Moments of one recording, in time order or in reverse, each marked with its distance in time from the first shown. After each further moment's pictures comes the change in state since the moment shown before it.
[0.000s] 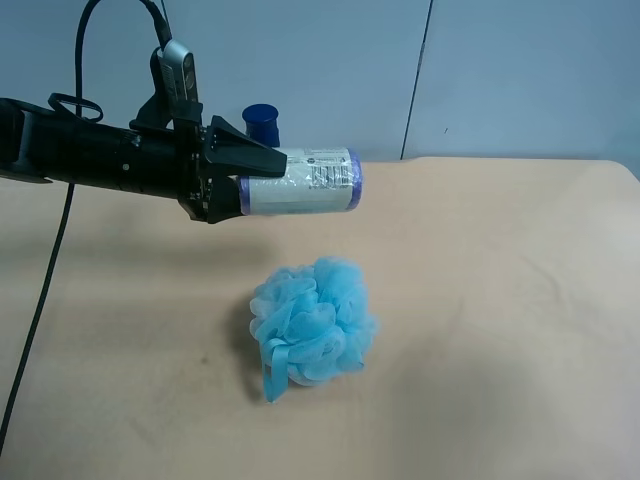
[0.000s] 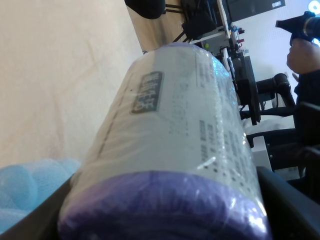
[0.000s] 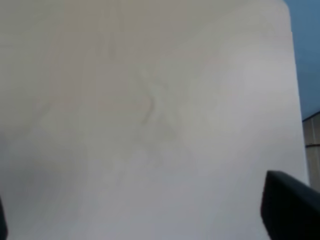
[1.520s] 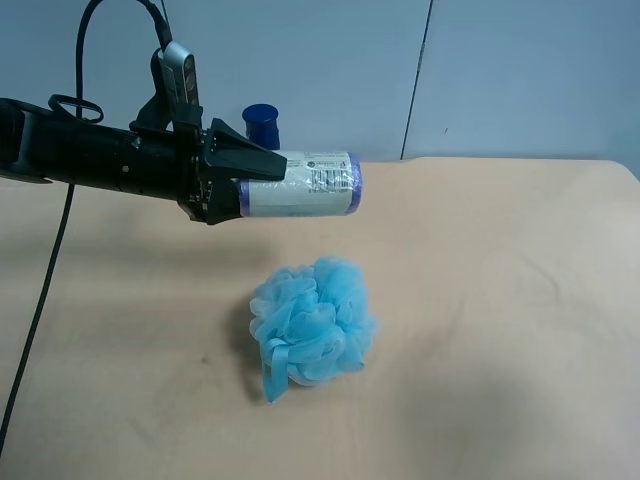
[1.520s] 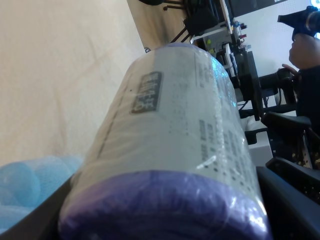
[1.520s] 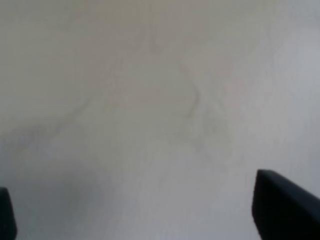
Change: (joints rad) left arm 0.000 0.000 0.000 0.011 -0.001 0.011; right arm 0.000 -0.138 0.234 0.086 -0.138 0.015
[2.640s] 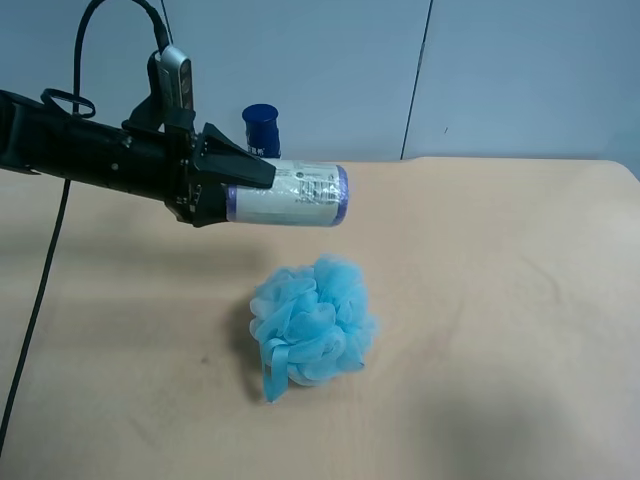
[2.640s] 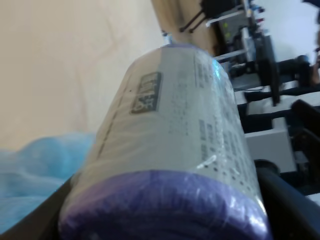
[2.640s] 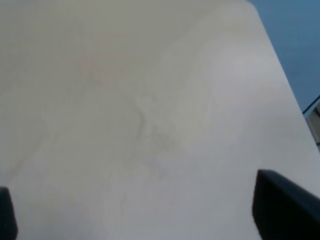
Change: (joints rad) left arm 0.050 -0.013 -0.047 0.130 0.000 -0.077; right arm -0.218 -0.143 0.001 -0.005 -0.001 0.008
